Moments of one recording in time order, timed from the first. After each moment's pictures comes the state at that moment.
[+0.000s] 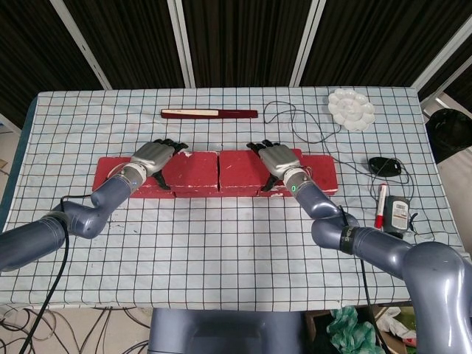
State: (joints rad) left arm -1.25 -1.33 -0.02 -1.19 0.77 0.37 0.05; right arm 1.25 -1.48 0.13 -1.12 -0.65 0.47 -0.17
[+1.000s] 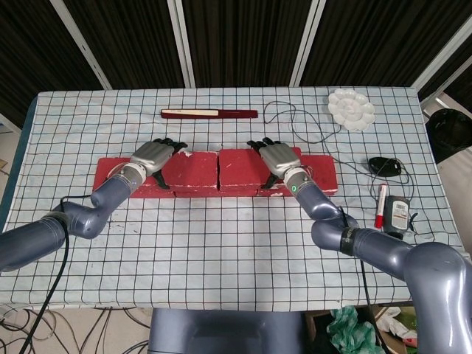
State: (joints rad) left arm -1.25 -1.33 -0.02 -1.19 0.76 0.38 0.06; right arm 1.24 -1.47 0.14 -1.14 -0.65 0.51 -0.19
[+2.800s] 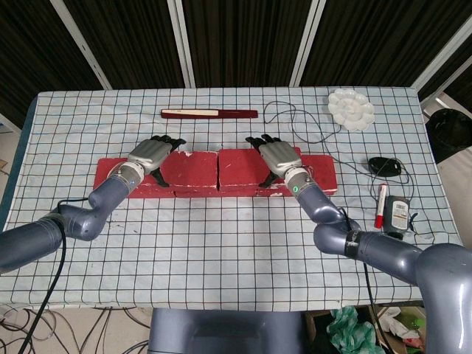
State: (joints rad) left arm -1.25 -1.29 -0.01 -1.26 0.69 0.44 0.09; right arm 1.21 -1.42 0.18 -1.24 -0.65 0.57 -0.18
